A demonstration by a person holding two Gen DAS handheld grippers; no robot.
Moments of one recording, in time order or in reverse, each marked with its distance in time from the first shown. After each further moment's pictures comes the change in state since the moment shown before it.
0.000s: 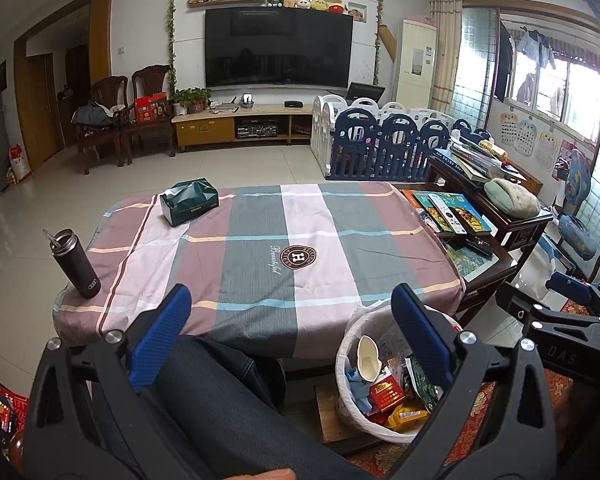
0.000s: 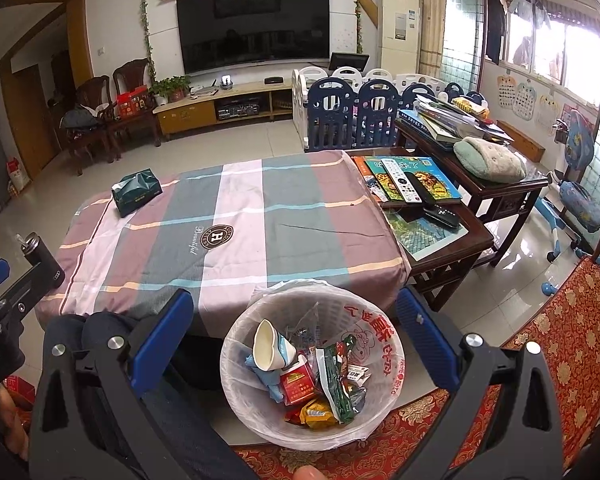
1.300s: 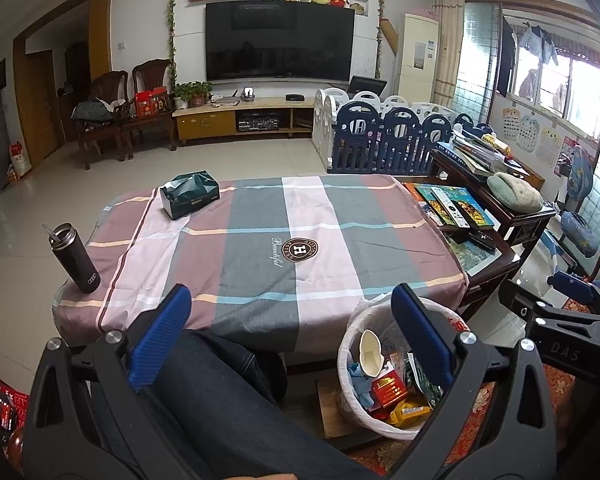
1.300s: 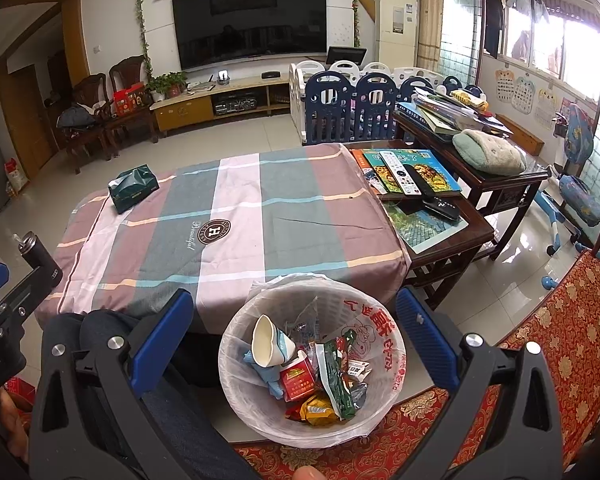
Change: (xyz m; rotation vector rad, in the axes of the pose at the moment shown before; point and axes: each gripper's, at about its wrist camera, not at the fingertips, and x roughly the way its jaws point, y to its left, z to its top) left arm 0.007 -0.001 -0.011 0.005 0.022 0.010; right arm 0.006 0.000 -0.008 0.015 0.017 -0.005
